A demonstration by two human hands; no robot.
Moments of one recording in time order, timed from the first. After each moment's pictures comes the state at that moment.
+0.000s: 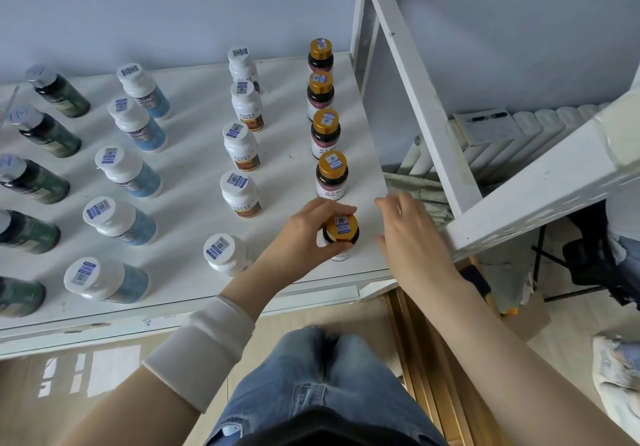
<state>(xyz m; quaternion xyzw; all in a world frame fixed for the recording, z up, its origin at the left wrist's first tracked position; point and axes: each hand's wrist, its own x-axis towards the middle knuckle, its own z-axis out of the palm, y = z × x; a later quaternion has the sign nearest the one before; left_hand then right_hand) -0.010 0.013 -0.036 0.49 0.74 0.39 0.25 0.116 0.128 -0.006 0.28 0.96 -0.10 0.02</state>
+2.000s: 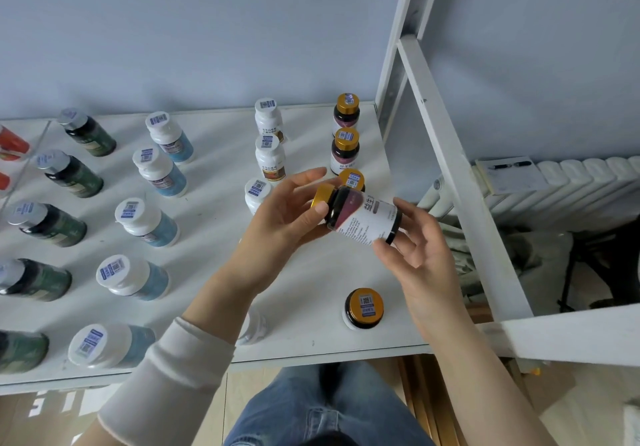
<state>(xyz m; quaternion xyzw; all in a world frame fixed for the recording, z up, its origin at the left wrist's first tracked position) -0.085 0.032 0.032 0.22 0.54 0.70 0.41 0.057 0.143 0.021 0.25 0.57 -0.75 -0.24</state>
